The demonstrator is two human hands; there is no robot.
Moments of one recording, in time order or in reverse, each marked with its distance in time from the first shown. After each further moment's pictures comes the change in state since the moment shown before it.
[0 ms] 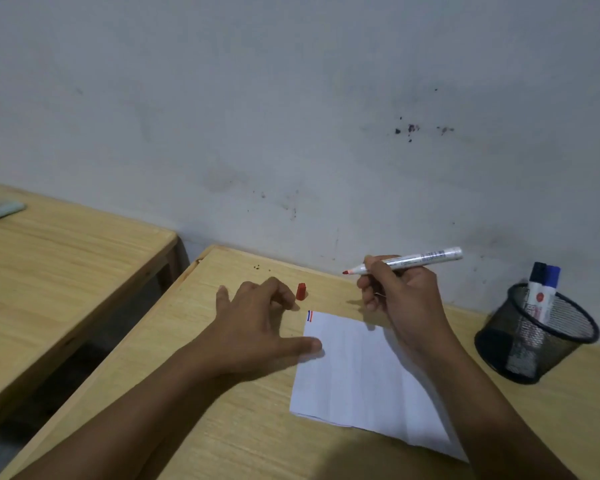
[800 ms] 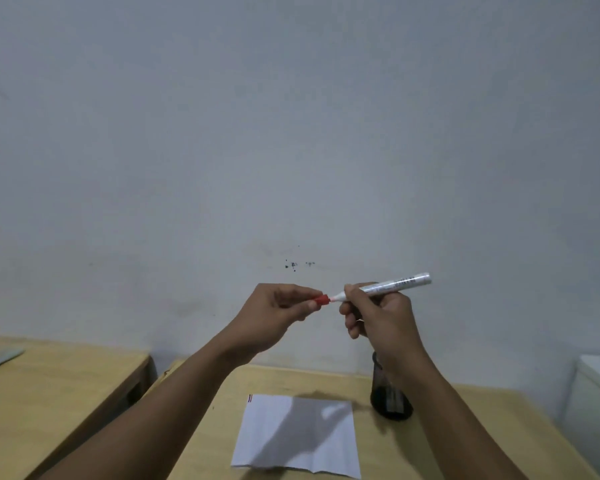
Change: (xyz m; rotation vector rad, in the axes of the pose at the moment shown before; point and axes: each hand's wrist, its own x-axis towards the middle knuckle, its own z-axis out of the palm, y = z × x) left_hand -0.031 0.224 -0.074 -0.579 0.045 0.331; right_hand -0.103 -0.174 -0.070 -0.016 0.067 -0.316
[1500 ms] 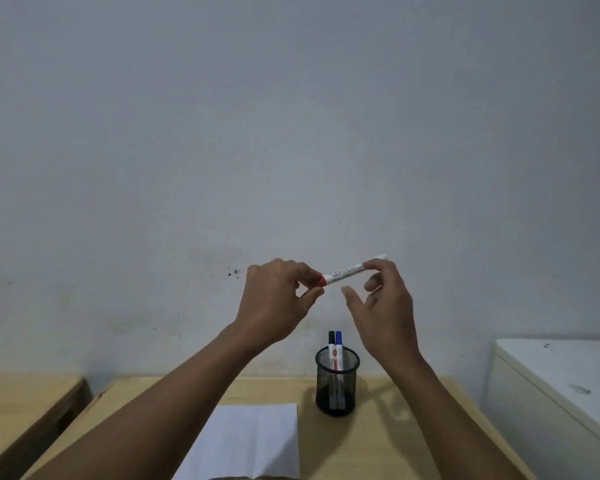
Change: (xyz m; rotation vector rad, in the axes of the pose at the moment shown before) left_hand 0.031 0.054 0.093 0.659 0.252 0.435; right_hand 0.002 -0.020 -0.089 -0.676 0.330 -0.392
